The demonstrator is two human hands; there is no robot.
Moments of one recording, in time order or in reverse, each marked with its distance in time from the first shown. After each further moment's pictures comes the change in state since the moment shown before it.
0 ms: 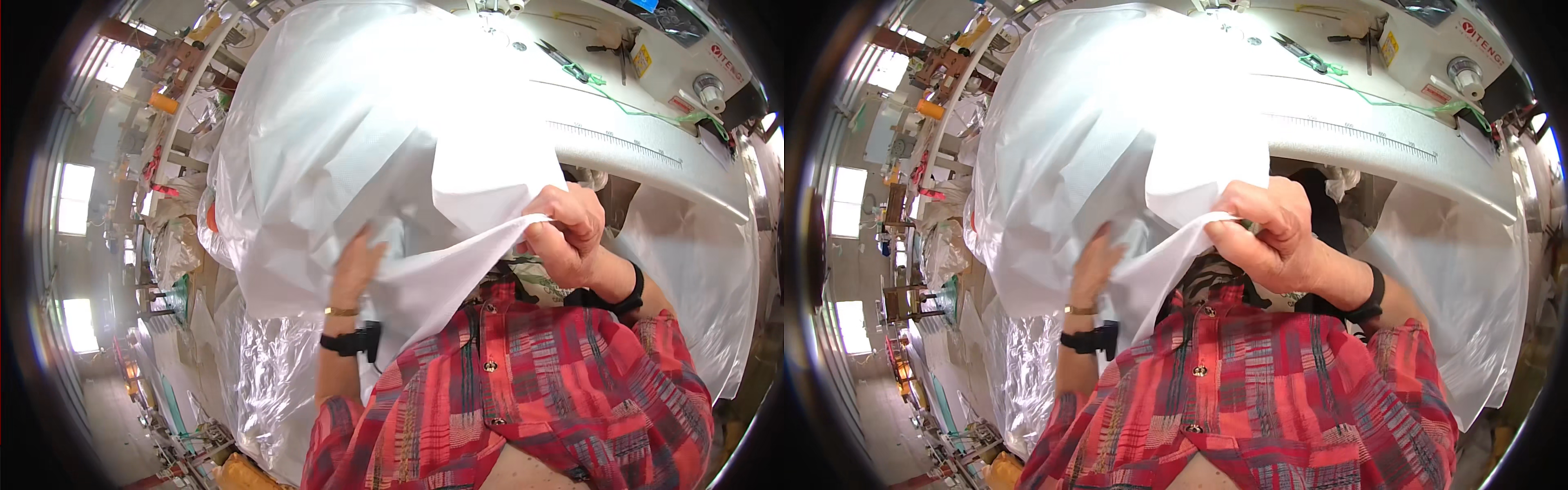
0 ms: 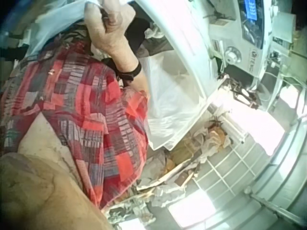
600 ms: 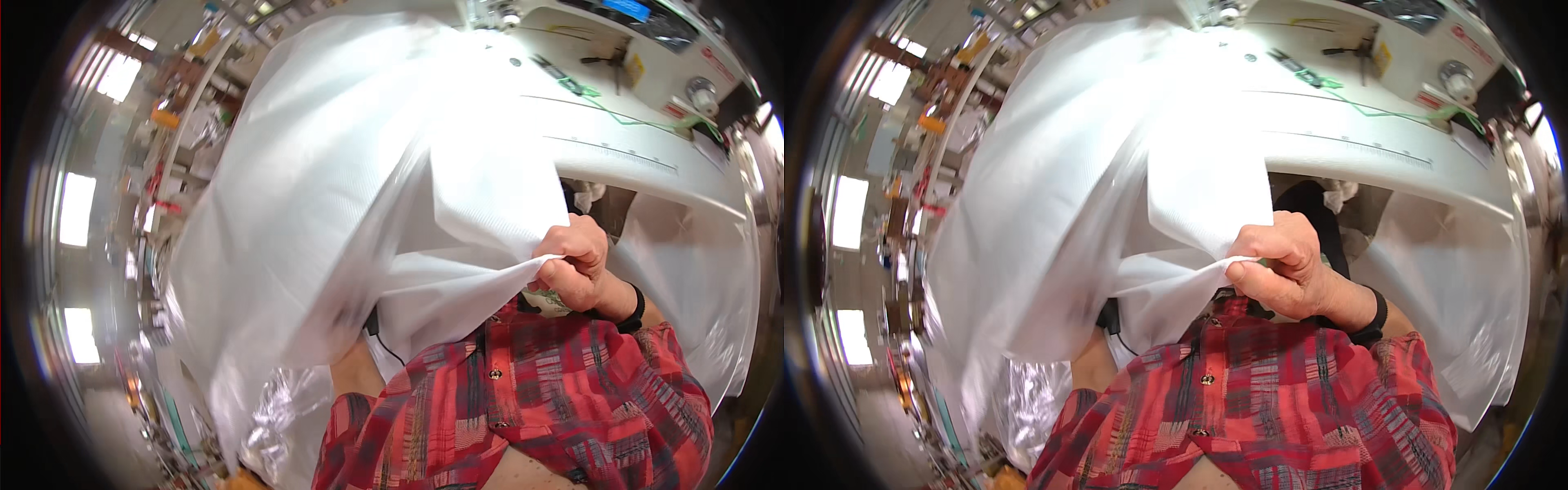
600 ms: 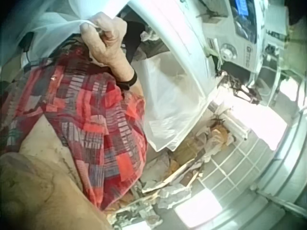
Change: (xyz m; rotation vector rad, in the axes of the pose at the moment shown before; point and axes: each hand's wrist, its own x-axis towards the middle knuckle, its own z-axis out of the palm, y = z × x) left_hand 0.003 -0.015 -0.058 -2.701 -0.997 0.571; right_hand -0.012 -0.017 -0.006 0.327 -0.107 0.186
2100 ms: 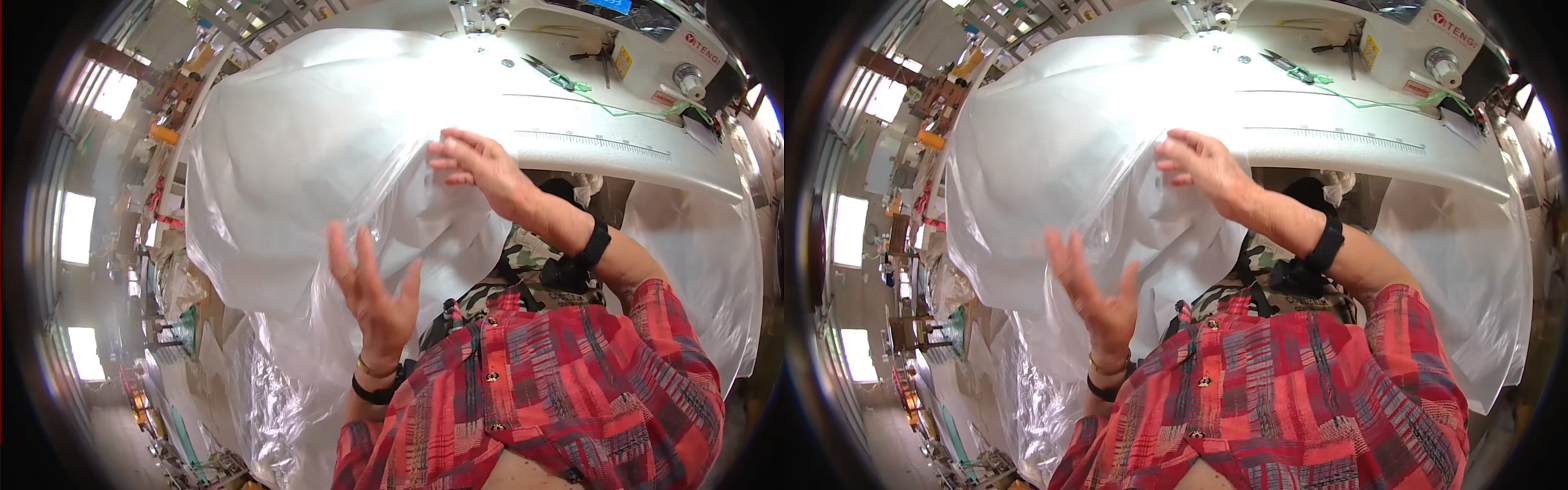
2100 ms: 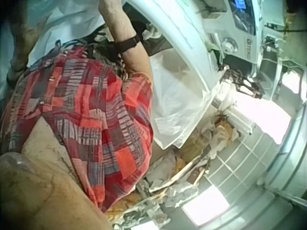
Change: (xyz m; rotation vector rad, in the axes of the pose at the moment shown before) left_hand 0.061 -0.150 0.028 2.895 0.291 0.767; right_hand 0.066 0.106 0.012 0.422 0.327 0.632
